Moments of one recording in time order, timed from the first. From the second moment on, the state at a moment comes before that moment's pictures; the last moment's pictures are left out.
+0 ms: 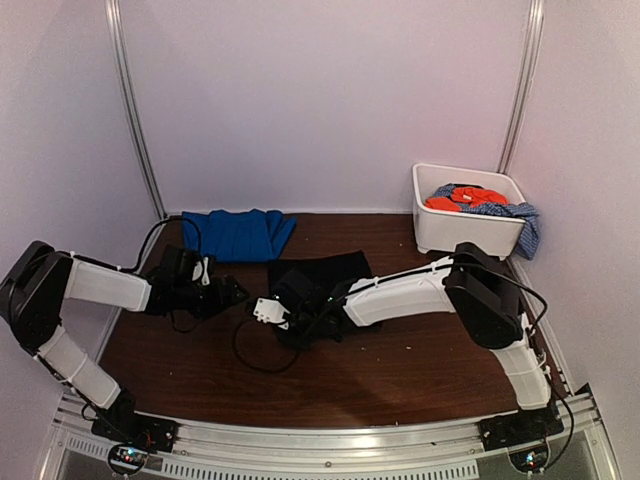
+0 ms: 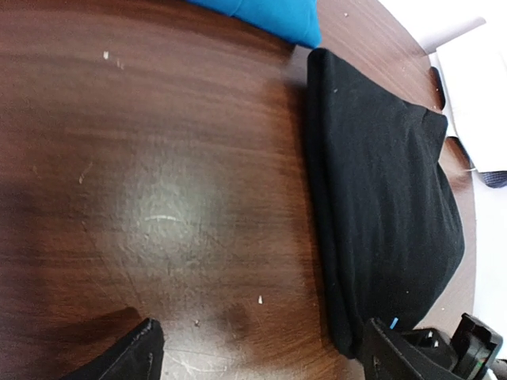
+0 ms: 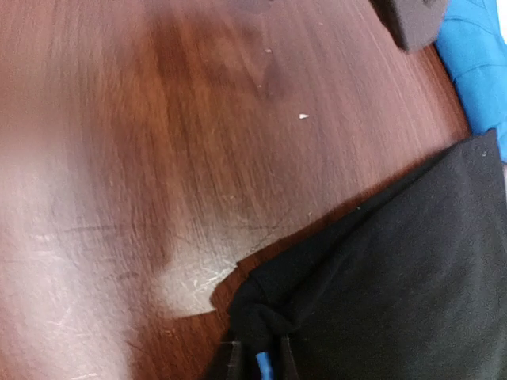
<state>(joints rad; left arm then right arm) -0.39 1.53 0.62 0.14 0.28 -0.66 1.09 2.27 1.62 -0.22 0.14 -0.33</state>
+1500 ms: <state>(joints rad) -0.47 1.88 0.62 0.68 0.46 -1.17 1.16 2.22 1.68 -0.18 0.14 -0.39</state>
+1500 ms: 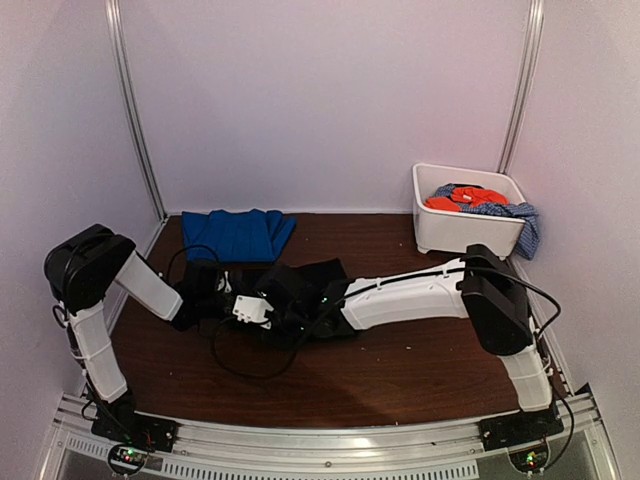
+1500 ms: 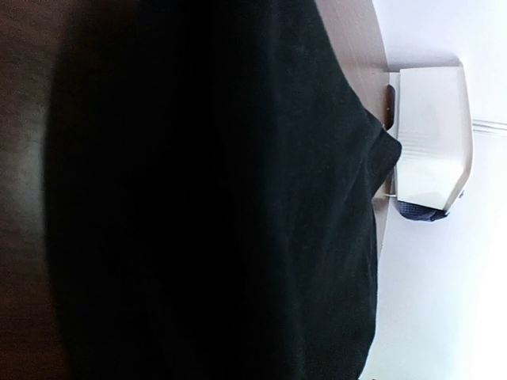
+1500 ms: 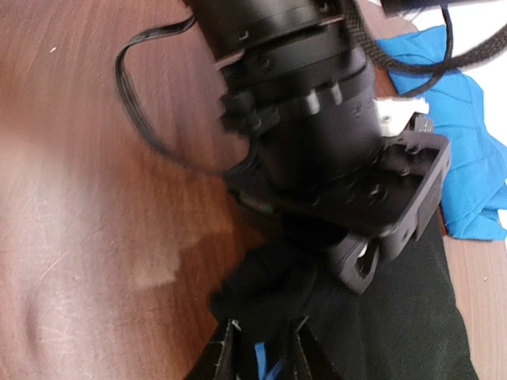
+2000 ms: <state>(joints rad) -0.31 1.58 1.03 -0.52 0.08 -0.61 1.03 1.64 1.13 0.02 0.10 -0.16</state>
